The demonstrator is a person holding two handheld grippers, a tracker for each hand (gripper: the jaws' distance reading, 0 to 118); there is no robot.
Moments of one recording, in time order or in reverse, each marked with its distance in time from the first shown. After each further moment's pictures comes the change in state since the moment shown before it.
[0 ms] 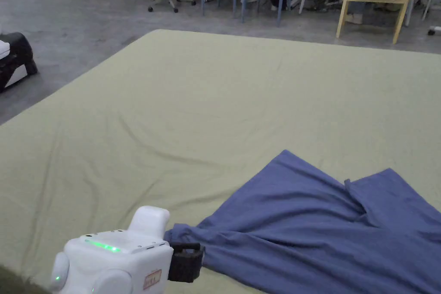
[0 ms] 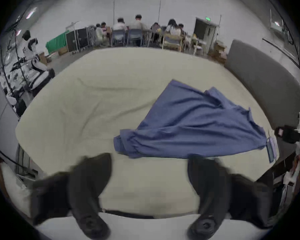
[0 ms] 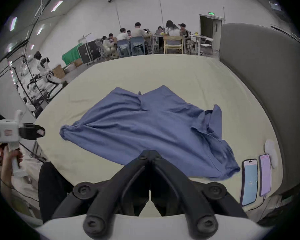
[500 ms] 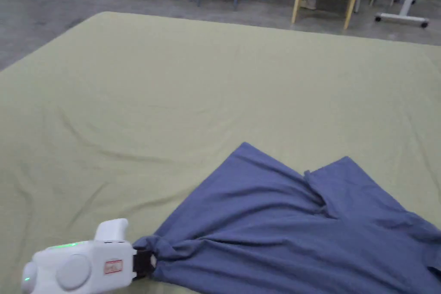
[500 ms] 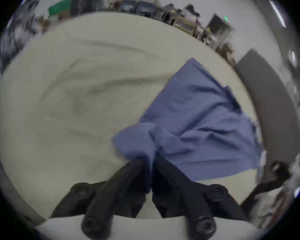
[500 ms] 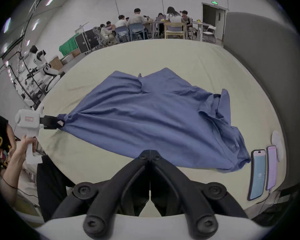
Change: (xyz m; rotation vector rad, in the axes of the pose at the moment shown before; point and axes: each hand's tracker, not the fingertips) left arm -0.038 0.005 -0.110 -0.161 -0.213 0.348; right arm -0.001 -0.007 -0.036 -0.140 0.010 -0.039
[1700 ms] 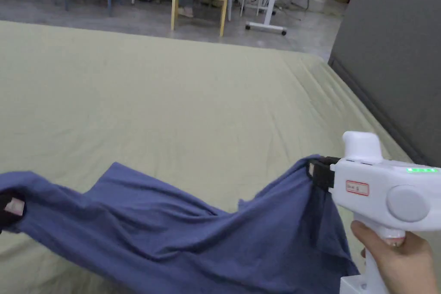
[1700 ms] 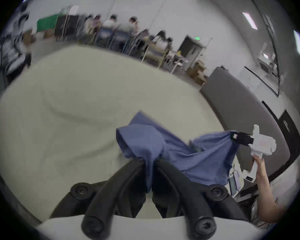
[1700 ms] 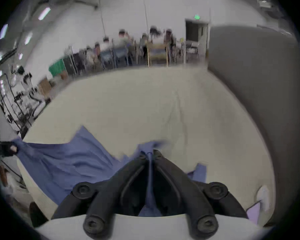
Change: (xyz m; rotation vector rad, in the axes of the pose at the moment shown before) left arm 0.152 0.103 0.129 0.329 -0.148 -0.311; right arm 0.092 0.181 0.000 0.376 -0.153 -0.012
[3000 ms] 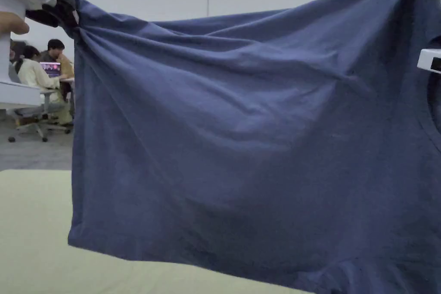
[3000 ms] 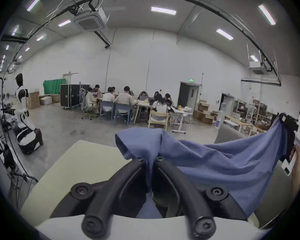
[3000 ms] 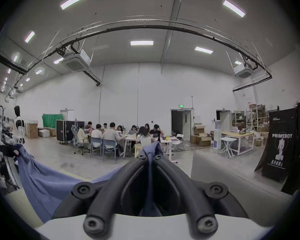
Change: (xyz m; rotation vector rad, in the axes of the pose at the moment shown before) left arm 0.065 0.434 0.006 0.400 0.207 -0.190; right arm -0.016 0.450 0.079 0.670 -0.146 0.055
